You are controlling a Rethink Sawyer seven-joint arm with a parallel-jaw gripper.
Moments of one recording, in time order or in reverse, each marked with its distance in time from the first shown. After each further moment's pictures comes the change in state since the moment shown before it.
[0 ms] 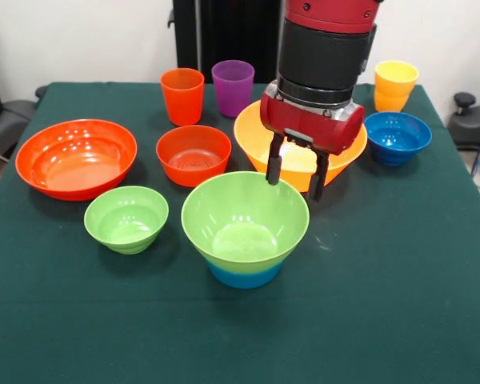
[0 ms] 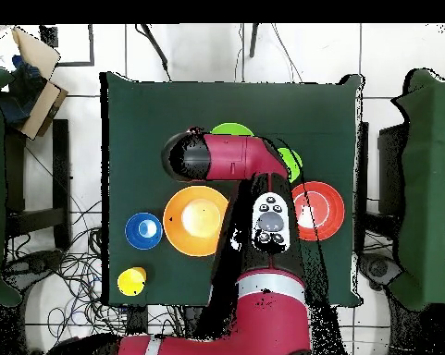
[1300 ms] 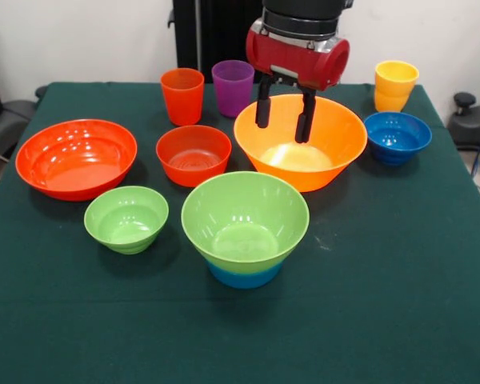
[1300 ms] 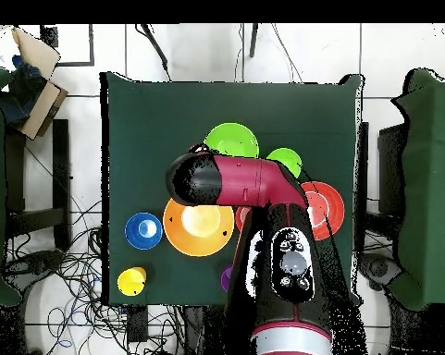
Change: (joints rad) arm -0.055 -0.173 0.029 0.192 0.000 0.000 0.000
